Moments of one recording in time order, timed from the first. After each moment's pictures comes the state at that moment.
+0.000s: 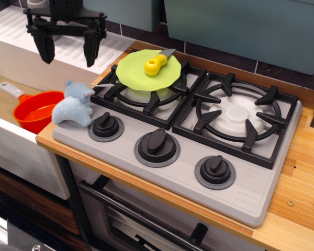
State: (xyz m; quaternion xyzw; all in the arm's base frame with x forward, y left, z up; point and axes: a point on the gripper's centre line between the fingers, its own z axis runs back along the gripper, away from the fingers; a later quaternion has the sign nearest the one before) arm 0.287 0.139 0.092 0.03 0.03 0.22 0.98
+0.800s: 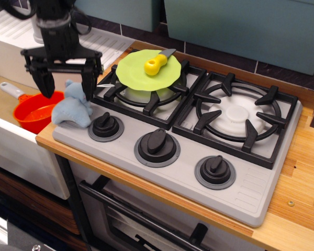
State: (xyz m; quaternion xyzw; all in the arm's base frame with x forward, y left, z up) arm 0.267 0.132 0.049 0.02 -0.03 0.22 0.98
